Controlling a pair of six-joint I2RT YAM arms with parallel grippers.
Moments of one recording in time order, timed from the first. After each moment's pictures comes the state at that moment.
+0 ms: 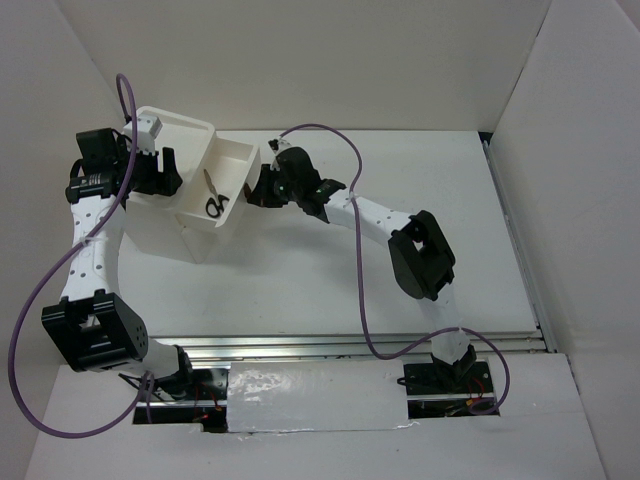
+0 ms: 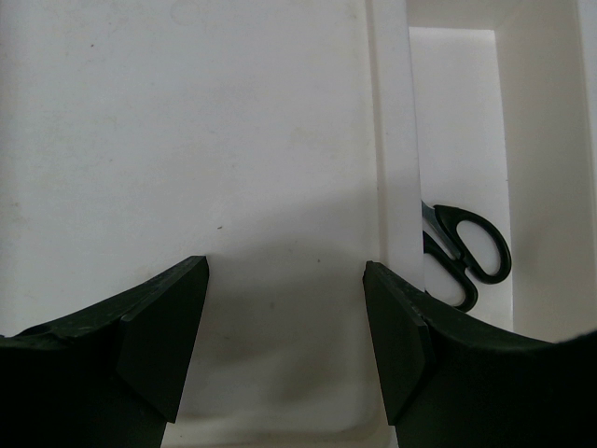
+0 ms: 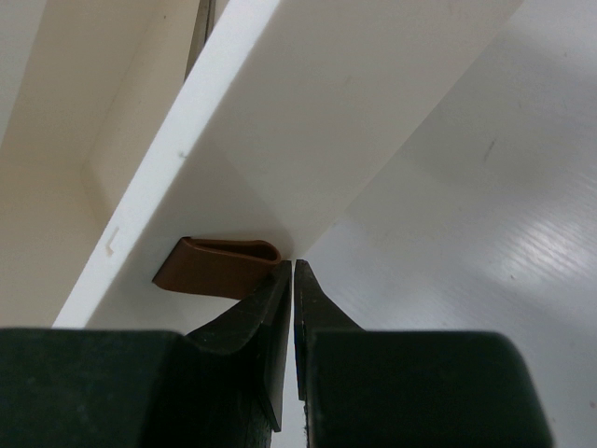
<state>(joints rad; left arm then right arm) 0.27 1.44 1.43 -0.63 0.42 0.26 0.75 2.12 1.75 -0.04 -0.23 0.65</state>
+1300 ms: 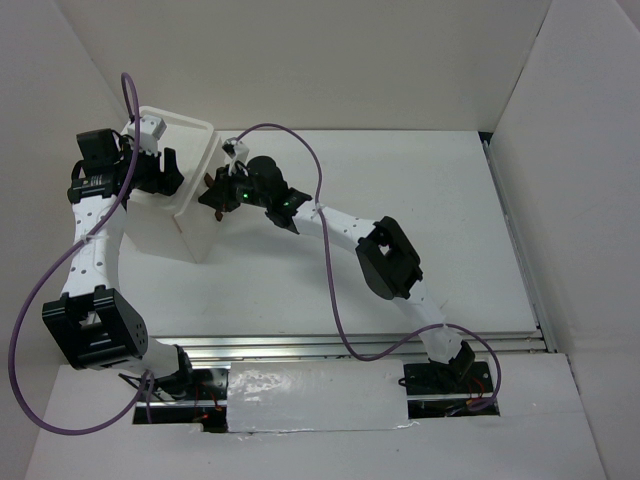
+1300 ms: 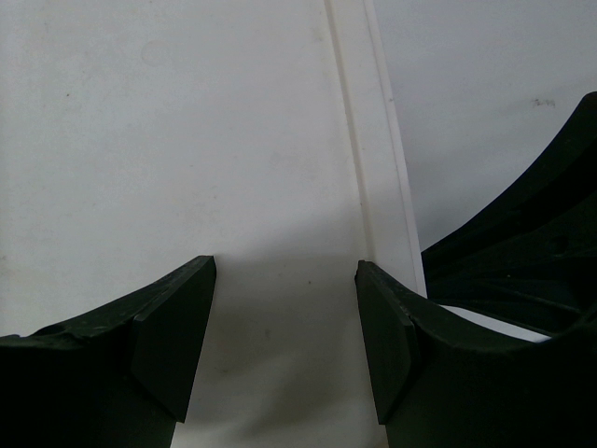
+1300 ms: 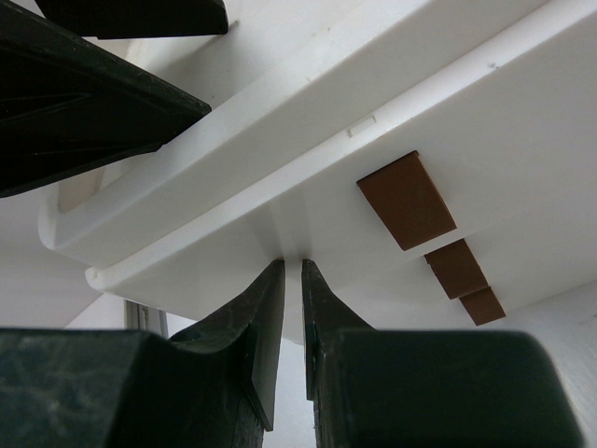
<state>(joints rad) 0.27 1.45 1.41 -0.56 0.50 0.34 0.86 2.36 2.01 0.26 -0.36 0.51</state>
